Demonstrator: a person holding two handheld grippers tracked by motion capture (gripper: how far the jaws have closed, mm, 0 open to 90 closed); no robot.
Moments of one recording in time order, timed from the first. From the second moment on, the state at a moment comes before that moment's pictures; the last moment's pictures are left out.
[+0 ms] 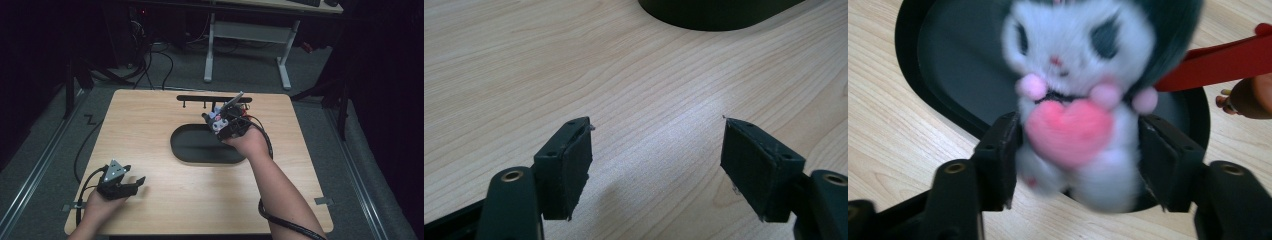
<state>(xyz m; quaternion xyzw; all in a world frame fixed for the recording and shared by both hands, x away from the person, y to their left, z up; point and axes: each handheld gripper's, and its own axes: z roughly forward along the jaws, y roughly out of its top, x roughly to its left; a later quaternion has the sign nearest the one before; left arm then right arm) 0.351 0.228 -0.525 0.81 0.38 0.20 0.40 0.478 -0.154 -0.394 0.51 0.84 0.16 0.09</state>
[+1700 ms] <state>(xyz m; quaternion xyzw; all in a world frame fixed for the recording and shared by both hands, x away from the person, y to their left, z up) 0.337 0.195 -0.526 0.84 0.32 0.19 0.41 0.298 -0.233 -0.517 0.50 0.76 0.34 0.23</state>
